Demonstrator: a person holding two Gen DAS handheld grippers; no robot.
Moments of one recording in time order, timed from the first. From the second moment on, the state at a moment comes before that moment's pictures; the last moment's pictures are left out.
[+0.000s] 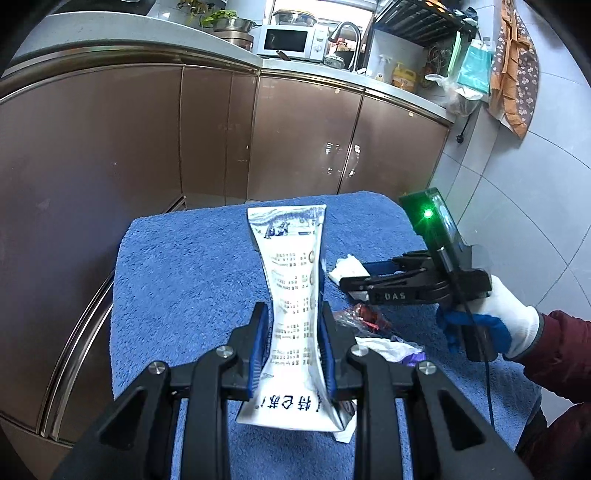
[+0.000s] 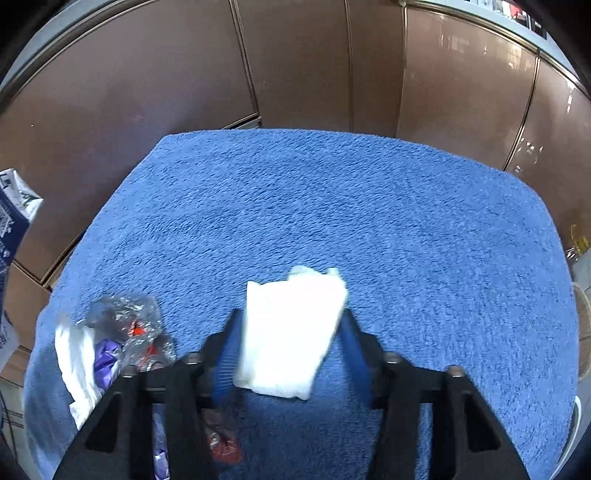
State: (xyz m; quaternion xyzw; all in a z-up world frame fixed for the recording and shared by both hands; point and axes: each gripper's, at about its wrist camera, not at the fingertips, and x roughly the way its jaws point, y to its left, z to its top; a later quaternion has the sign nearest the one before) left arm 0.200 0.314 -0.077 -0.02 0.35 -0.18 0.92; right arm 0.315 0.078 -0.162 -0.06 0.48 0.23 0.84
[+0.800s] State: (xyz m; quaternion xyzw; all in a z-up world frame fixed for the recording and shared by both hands) left arm 0.137 0.209 -0.022 0.00 0.33 -0.22 0.92; right arm 0.196 -0.069 -0.062 0.02 0.39 0.25 0.89
